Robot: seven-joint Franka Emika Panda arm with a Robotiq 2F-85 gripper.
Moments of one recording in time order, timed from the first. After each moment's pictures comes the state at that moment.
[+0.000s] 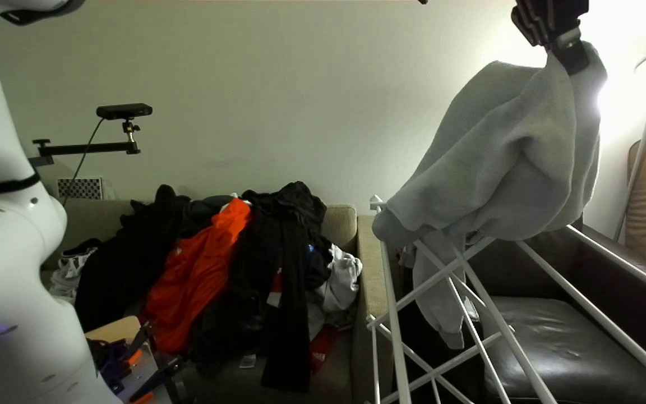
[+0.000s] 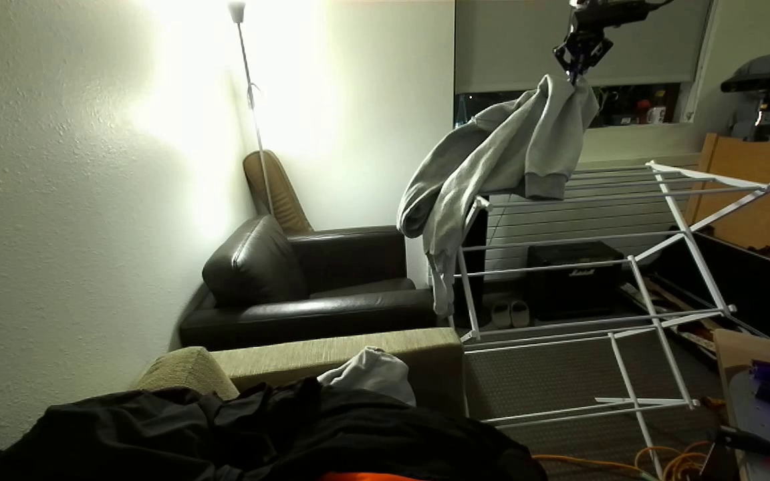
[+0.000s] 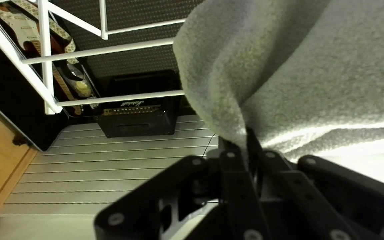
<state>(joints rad) -0.32 0.05 -0.30 -1.53 -0.29 1.95 0.50</state>
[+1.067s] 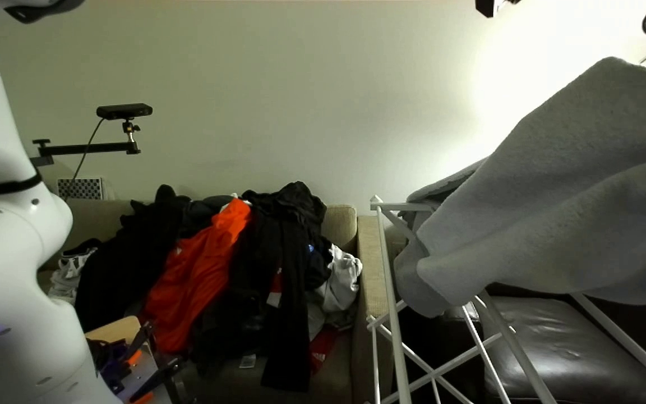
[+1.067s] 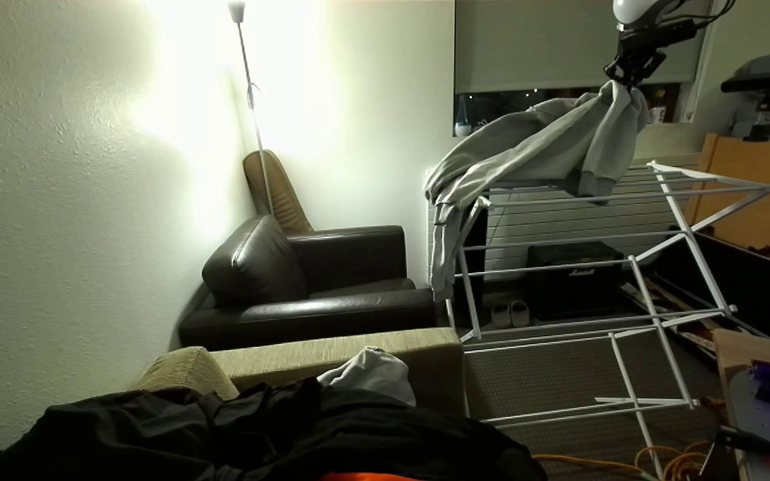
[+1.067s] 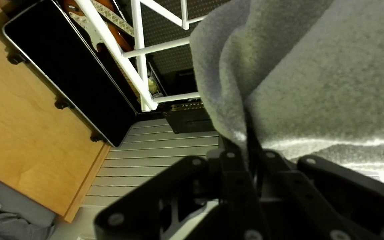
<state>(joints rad) -0.40 0.06 -0.46 -1.63 -0.40 2.07 0.47</state>
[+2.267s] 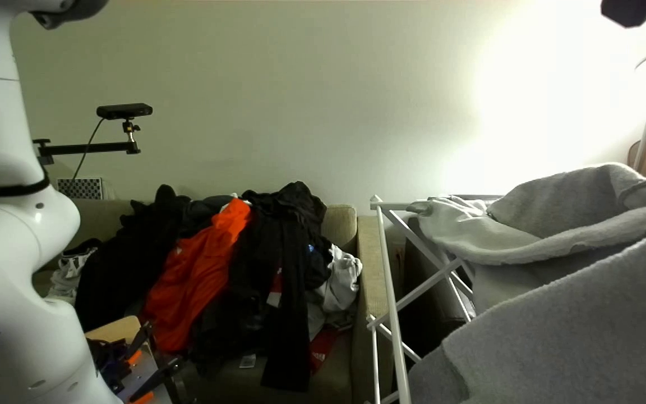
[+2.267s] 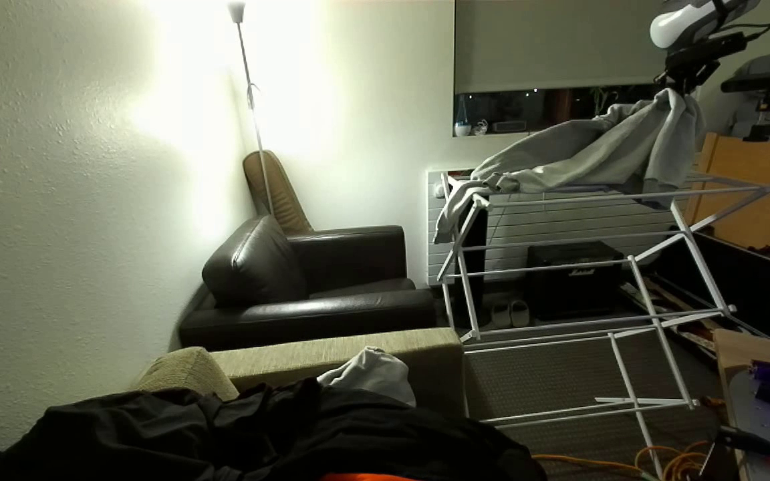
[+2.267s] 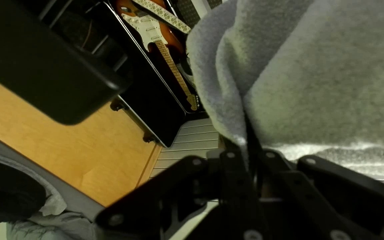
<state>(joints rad) -0.52 0.15 -0.60 -1.63 -0.40 2.20 0.39</state>
